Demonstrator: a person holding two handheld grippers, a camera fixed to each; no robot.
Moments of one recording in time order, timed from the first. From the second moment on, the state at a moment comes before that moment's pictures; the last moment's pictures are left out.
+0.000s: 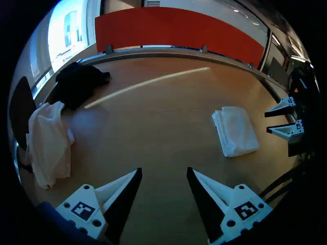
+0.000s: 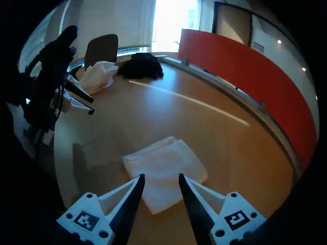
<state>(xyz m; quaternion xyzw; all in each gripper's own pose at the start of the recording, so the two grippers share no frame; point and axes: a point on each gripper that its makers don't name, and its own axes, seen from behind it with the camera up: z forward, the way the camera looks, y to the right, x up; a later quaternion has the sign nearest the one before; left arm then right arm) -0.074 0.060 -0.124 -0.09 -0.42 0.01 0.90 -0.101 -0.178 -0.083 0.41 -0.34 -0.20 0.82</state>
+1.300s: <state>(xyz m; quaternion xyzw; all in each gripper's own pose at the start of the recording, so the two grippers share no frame) -0.077 0.064 -0.130 -0.09 -0.43 0.01 0.90 -0.190 -0.130 -0.121 0.37 -0.42 -0.21 0.80</state>
